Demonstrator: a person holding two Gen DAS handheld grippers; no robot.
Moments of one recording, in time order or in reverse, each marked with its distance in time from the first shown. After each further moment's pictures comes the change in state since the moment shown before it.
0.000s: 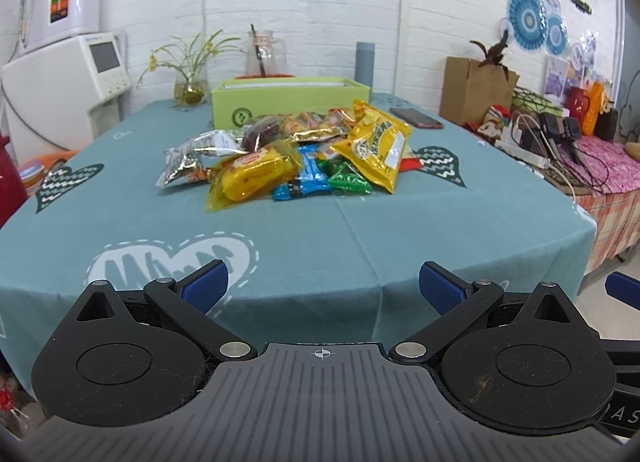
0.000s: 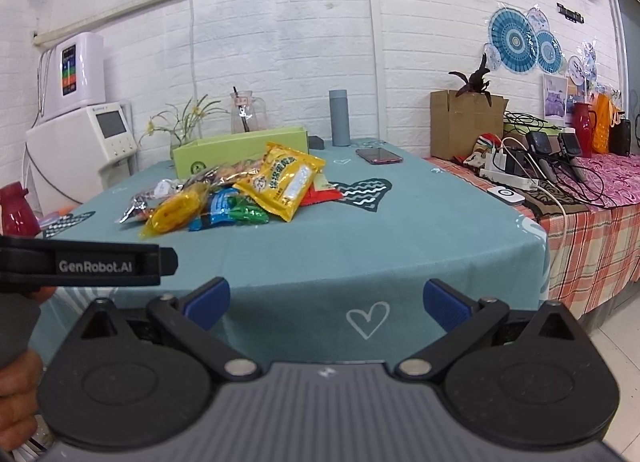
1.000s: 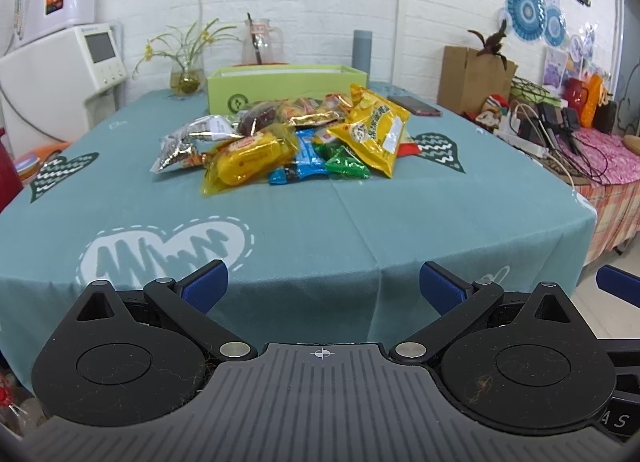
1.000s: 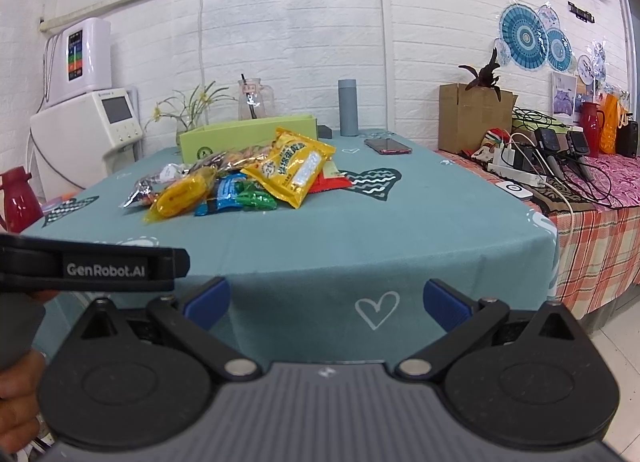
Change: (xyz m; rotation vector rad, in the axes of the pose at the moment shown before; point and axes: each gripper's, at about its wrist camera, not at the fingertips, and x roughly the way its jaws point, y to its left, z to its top) left arm 0.009 0.002 -0.008 -0.001 0.030 -0.011; right arm 0.008 0.009 -0.006 -0.028 0.025 0.011
